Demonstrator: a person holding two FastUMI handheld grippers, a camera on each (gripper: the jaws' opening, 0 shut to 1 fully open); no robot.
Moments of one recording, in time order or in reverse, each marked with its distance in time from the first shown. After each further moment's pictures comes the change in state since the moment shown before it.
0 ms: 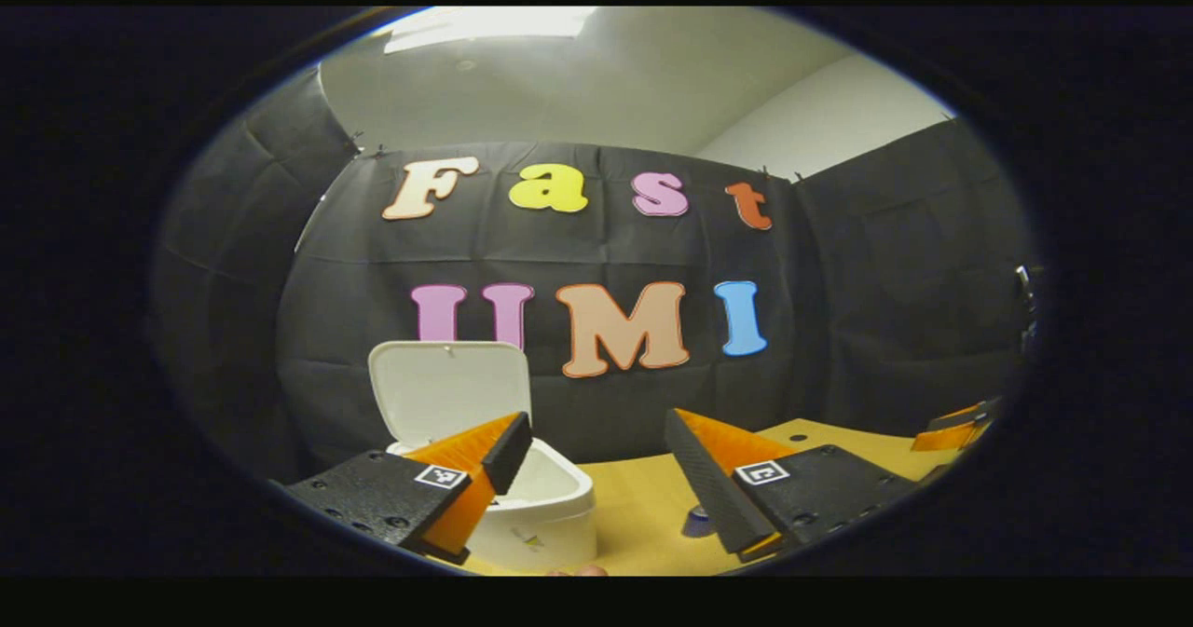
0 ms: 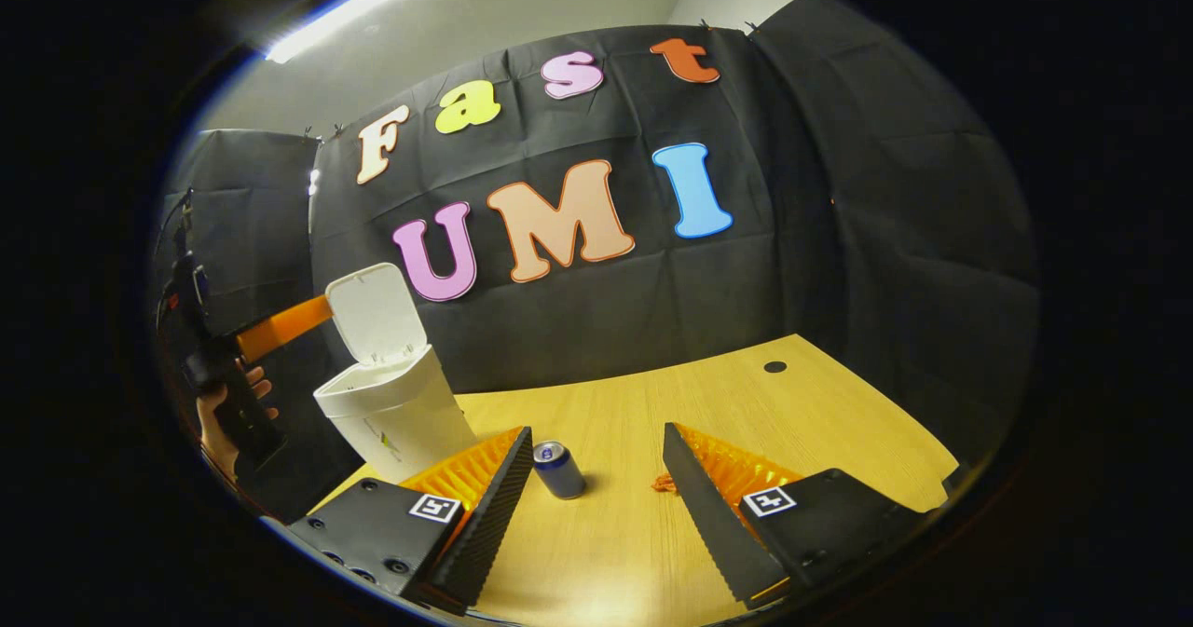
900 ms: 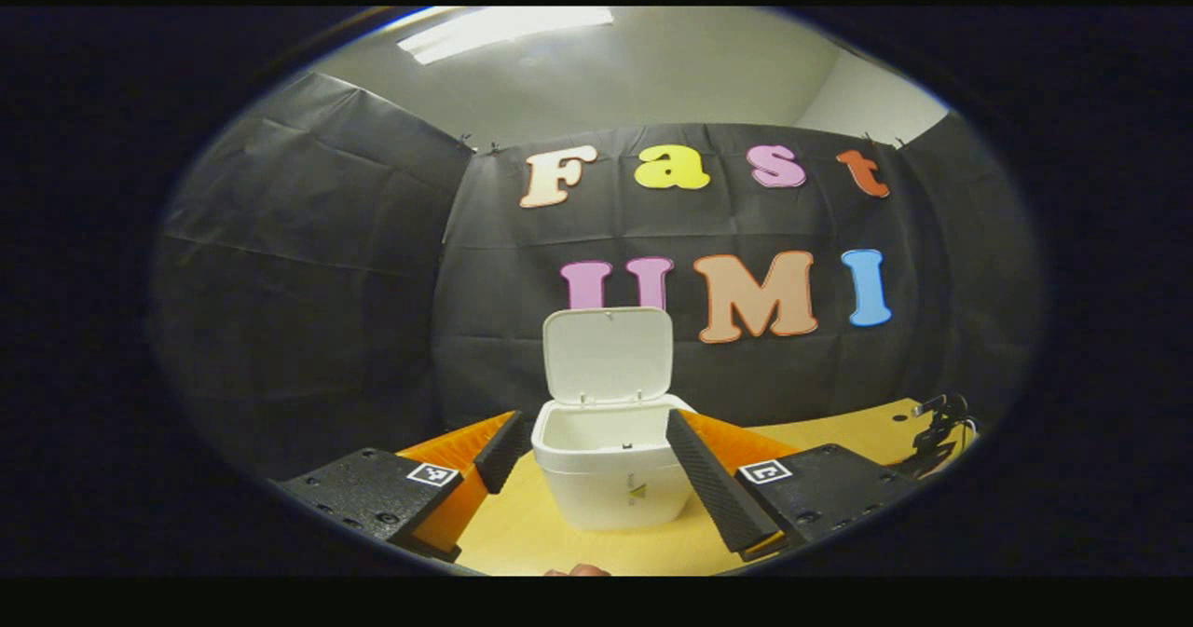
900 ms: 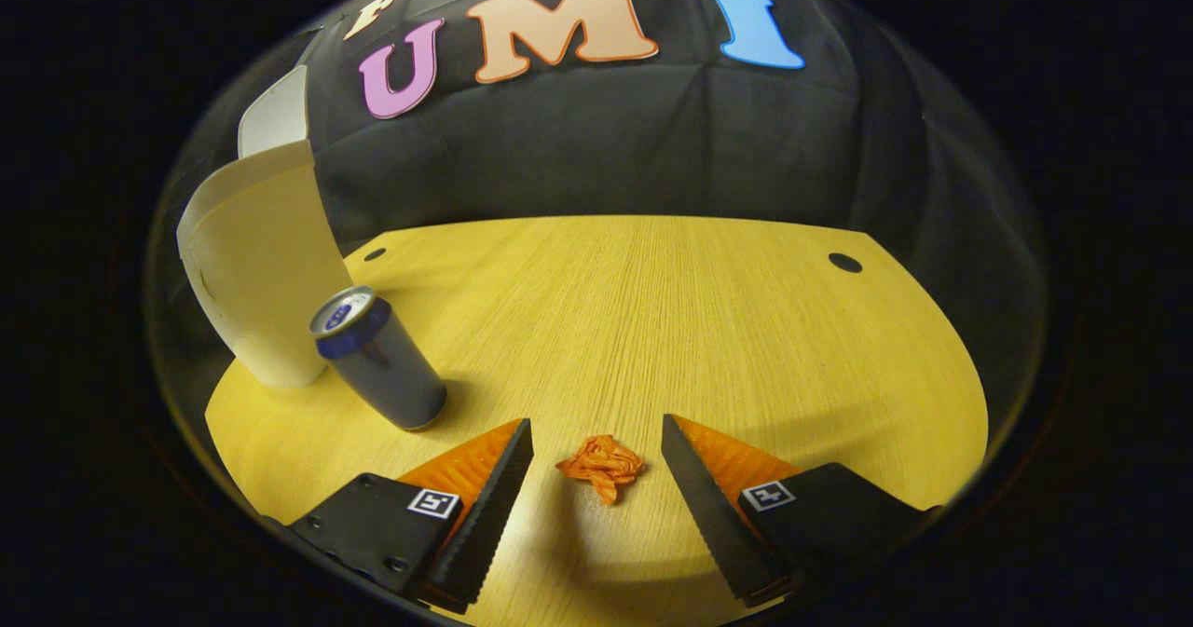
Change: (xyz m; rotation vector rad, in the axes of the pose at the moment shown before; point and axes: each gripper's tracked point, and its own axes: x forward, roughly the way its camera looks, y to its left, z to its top) left arm -0.092 0.080 0.004 0.117 0.128 0.473; right arm 0.235 -0.086 -0.165 -0.209 0.479 0.006
